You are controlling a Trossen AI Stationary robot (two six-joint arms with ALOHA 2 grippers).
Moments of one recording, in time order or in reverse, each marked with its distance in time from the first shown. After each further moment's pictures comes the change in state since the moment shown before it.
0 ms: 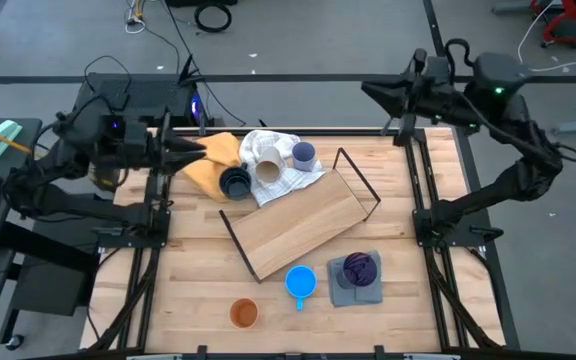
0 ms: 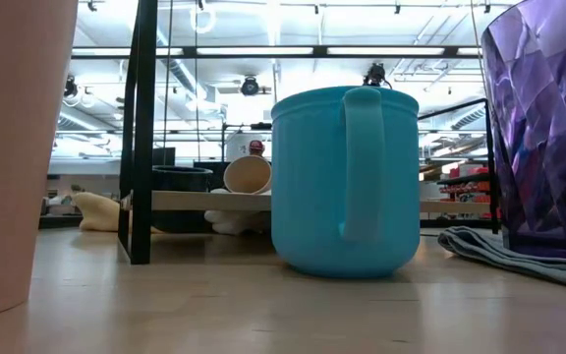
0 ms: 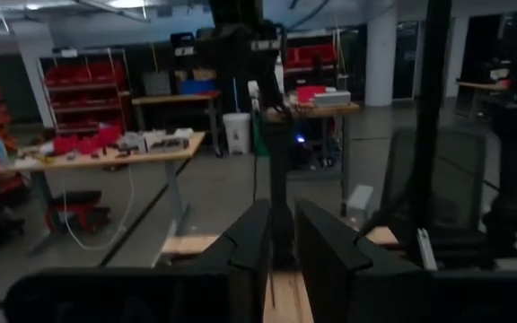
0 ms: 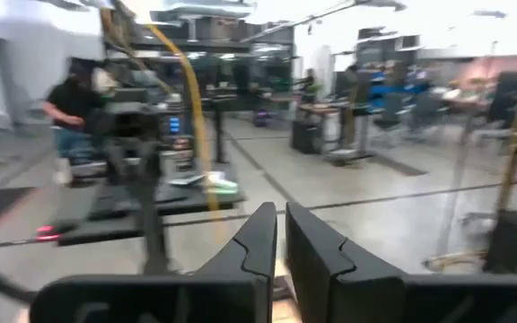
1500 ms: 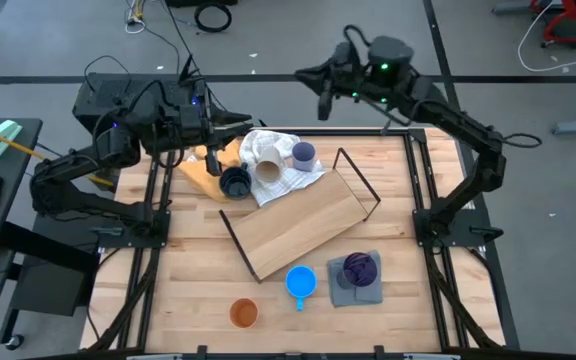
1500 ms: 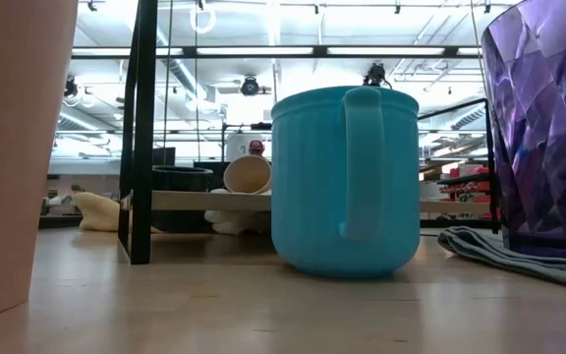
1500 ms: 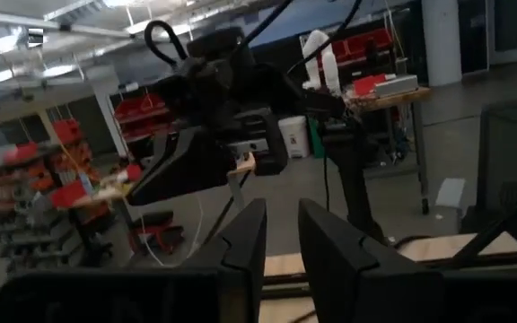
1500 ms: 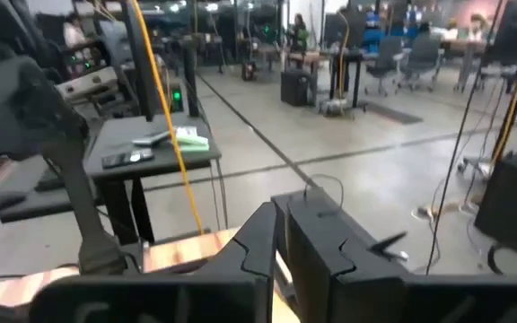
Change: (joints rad) left arm 0.137 0.231 0.049 0.213 0.000 0.169; right arm -0.245 0.318 -0.003 0.191 -0.227 0.071
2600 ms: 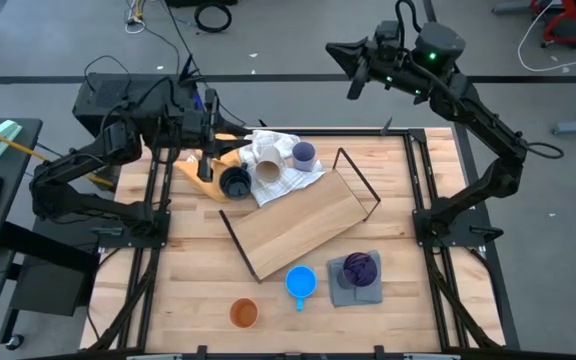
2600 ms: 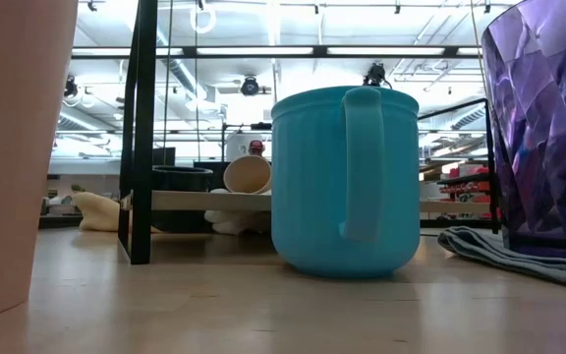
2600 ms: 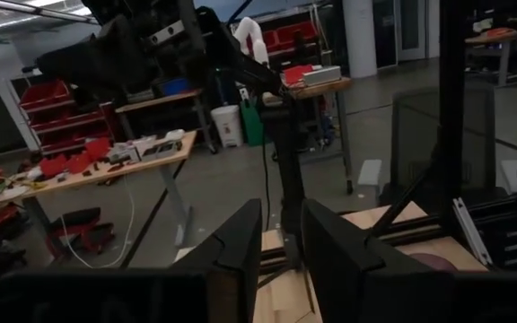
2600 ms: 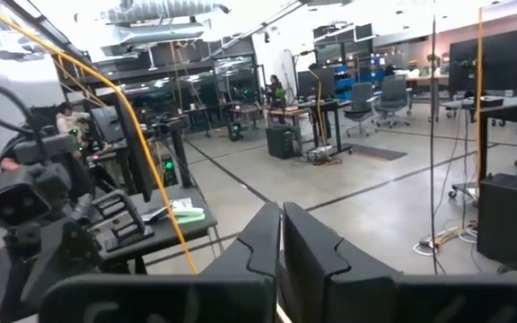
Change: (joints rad) left arm 0.084 -0.007 -0.025 -0.055 0.295 -0.020; right arm -0.045 -0.131 0.002 0.044 0.004 0.137
